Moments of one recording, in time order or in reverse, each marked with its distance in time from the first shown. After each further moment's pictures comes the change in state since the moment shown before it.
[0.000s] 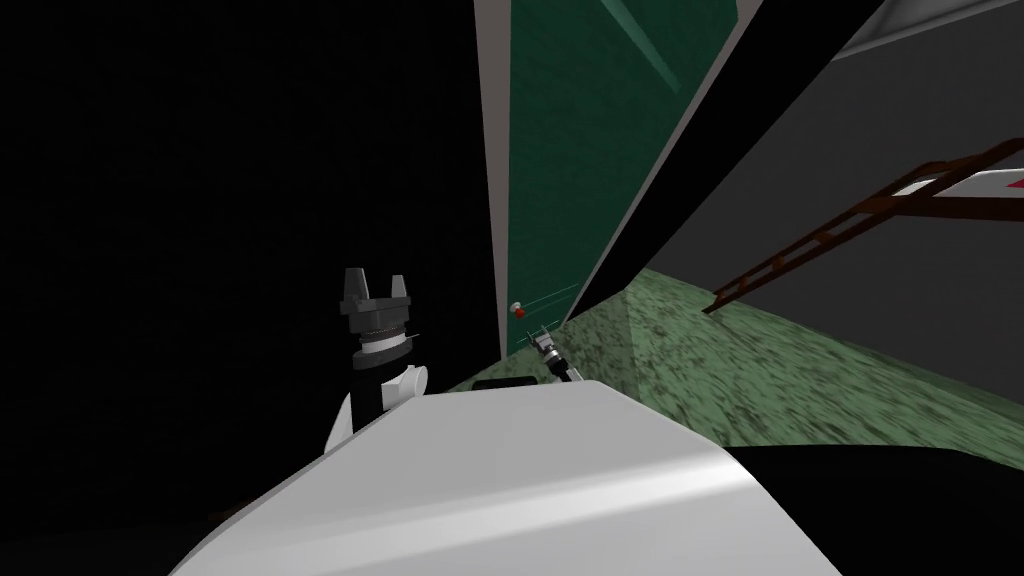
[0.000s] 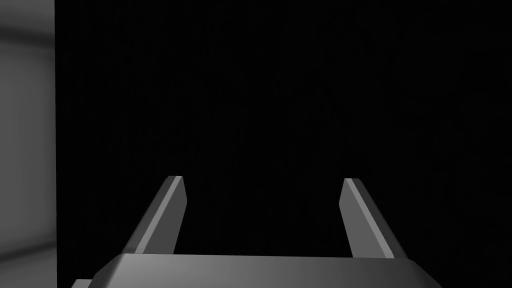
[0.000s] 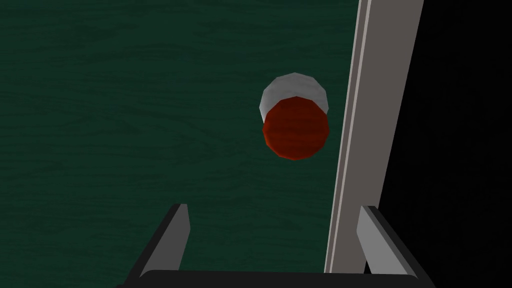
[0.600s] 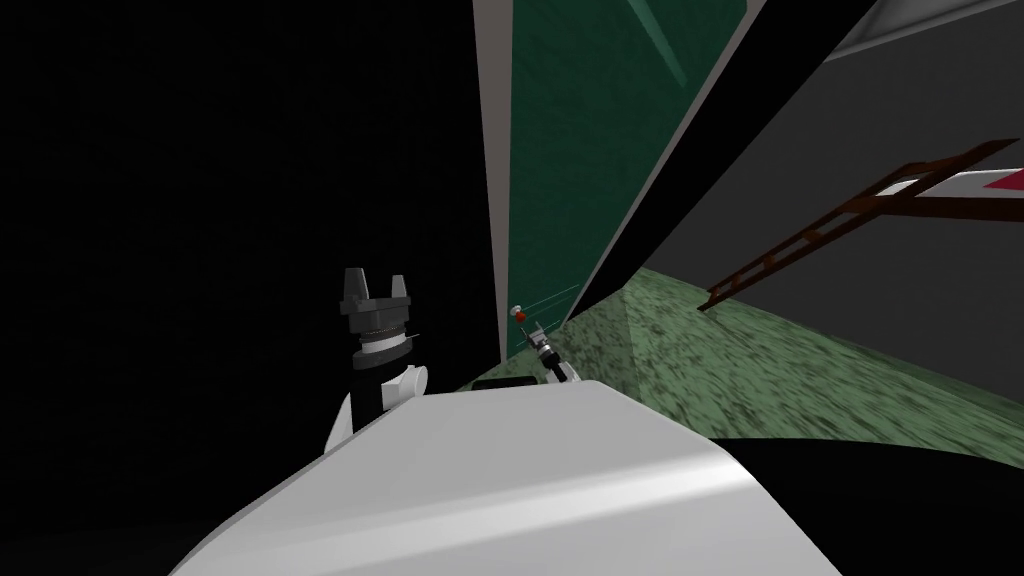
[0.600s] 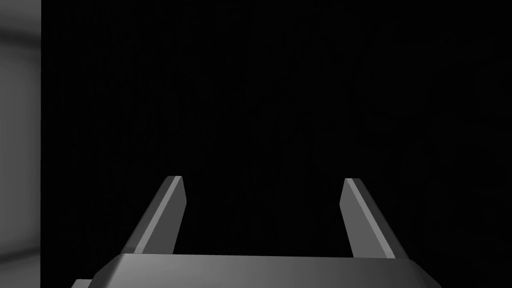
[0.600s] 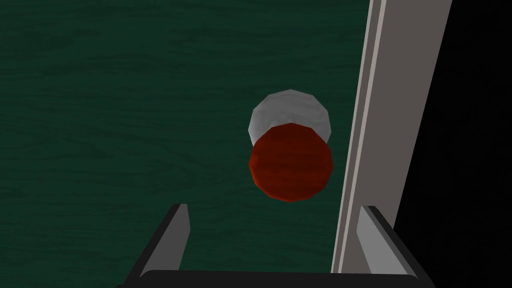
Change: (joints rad) arm -0.109 0.025 0.011 0.116 -0.018 0.017 0.057
